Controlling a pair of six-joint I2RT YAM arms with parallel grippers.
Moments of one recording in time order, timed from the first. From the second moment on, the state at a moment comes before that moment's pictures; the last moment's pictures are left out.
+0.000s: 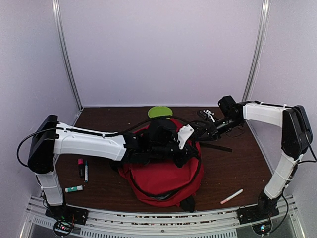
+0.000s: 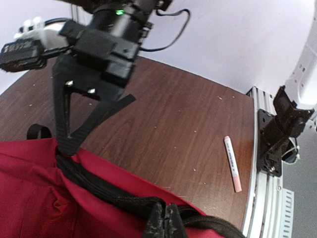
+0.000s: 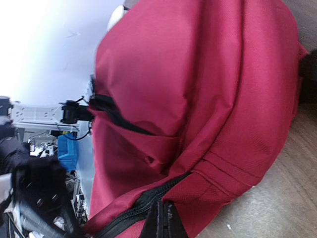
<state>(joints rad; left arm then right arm) -1.19 1.87 1.35 0.09 0.10 -0.13 0.30 1.75 1.27 -0.71 -0.98 0.00</state>
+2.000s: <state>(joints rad) -1.39 1.73 1.17 -0.21 -0.13 0.21 0.63 1.30 1.04 -1.02 -0.46 -1.21</state>
